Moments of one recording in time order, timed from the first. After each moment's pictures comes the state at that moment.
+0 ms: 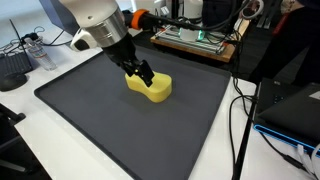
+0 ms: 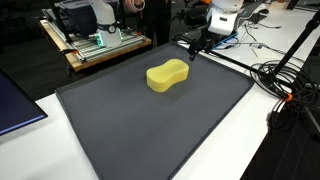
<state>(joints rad) 0.06 0.66 0.07 -1.39 0.07 1.83 0.24</state>
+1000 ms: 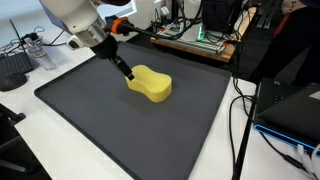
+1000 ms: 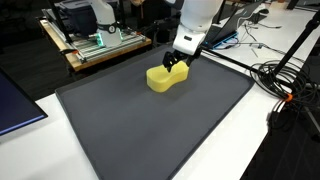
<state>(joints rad) -0.03 0.62 0.00 -1.54 0.11 1.89 0.24</state>
